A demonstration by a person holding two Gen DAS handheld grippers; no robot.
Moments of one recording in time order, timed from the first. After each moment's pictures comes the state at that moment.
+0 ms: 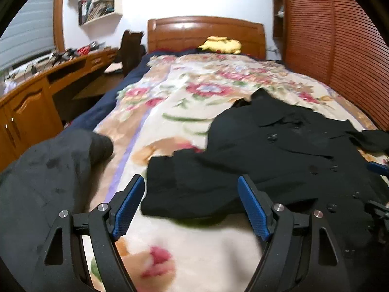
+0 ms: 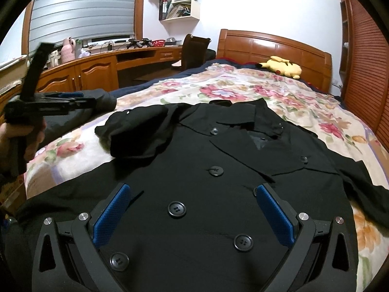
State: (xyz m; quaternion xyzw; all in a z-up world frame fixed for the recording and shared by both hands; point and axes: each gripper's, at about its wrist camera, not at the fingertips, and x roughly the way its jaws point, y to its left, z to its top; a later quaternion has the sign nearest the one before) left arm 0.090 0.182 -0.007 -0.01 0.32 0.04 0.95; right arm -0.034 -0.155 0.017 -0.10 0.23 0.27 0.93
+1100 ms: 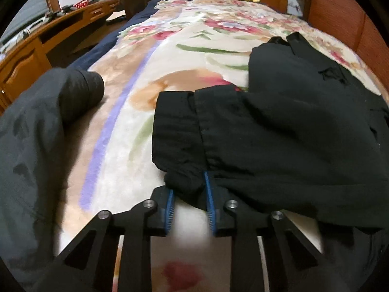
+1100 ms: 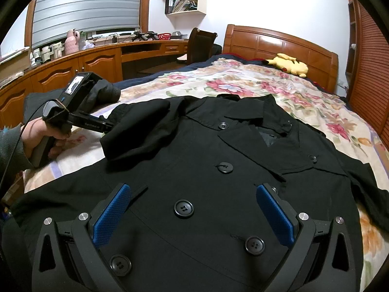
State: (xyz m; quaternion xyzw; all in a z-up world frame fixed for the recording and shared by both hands) left arm 0.146 0.206 -0.079 -0.01 0.47 0.07 0.88; right arm -0.028 -0.147 0.016 -0.11 0.24 0.28 0.92
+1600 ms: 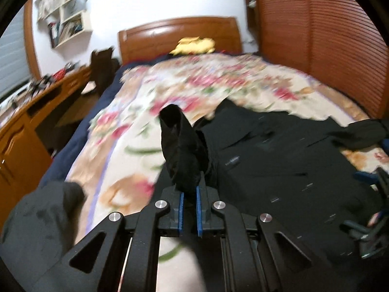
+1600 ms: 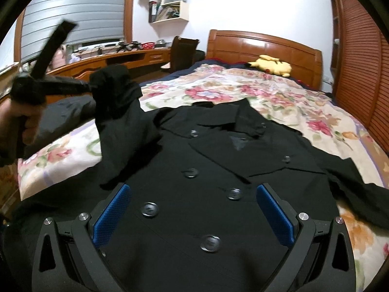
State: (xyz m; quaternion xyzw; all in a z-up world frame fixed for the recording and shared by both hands) left arm 0.125 0.076 0.064 0.05 0.32 -0.02 0.95; right arm -0.029 -0.189 0.025 -0.09 0.22 0.23 0.94
